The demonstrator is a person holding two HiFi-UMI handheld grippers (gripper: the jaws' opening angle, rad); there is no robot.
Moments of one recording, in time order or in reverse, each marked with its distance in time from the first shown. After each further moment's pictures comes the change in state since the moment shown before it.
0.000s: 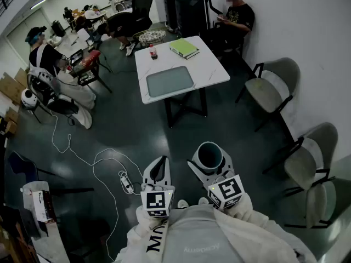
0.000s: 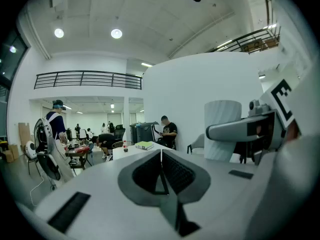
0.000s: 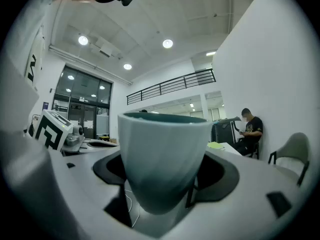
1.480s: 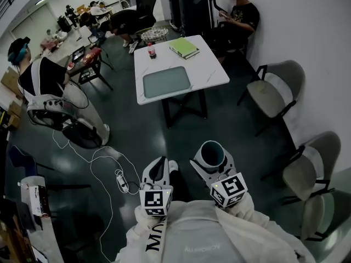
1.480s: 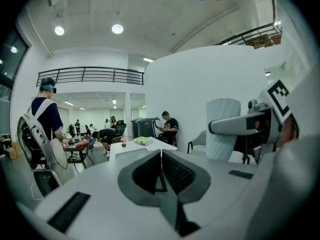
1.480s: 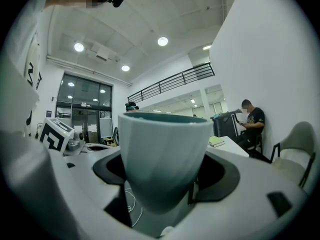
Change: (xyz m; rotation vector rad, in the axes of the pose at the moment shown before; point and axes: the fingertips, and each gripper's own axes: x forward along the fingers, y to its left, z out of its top) left arm 0.051 -0.041 -0.019 -0.018 0.046 0.034; right arm -0.005 -0.077 -0.020 0.072 0.029 0.055
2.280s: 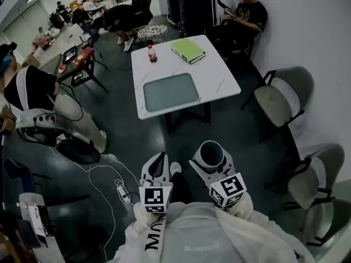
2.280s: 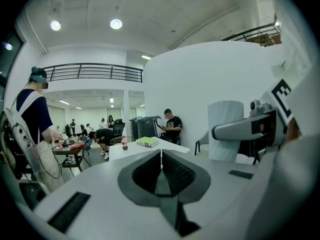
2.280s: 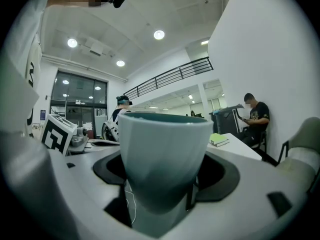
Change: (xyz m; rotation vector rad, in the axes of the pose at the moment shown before) left arm 0.148 0.111 0.003 0.013 0.004 -0.031; right arm 0.166 -0.055 -0.010 0.010 0.035 -0.025
